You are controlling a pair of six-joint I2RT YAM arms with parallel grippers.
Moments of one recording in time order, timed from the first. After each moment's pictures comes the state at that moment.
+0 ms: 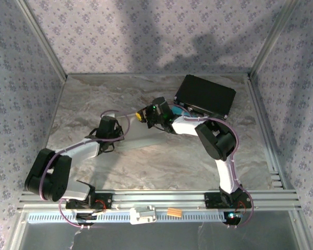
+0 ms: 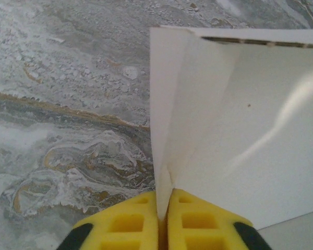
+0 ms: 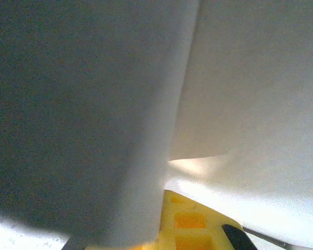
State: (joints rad) left arm -0.39 1.38 0.56 0.01 -0.09 -0.51; right arm 0.71 2.07 1.26 0.35 -0.31 1.76
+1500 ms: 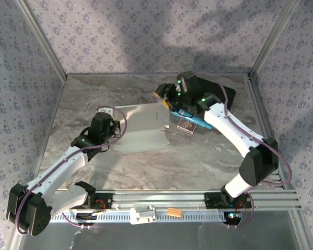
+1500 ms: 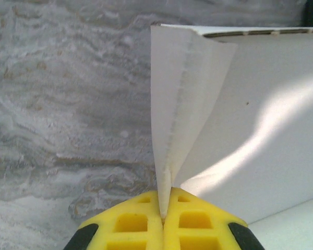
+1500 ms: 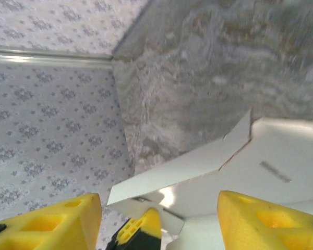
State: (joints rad) left arm -0.50 1.02 0.71 -0.32 -0.23 -0.35; right arm 0.56 1.56 1.48 -0.48 -0.26 1.16
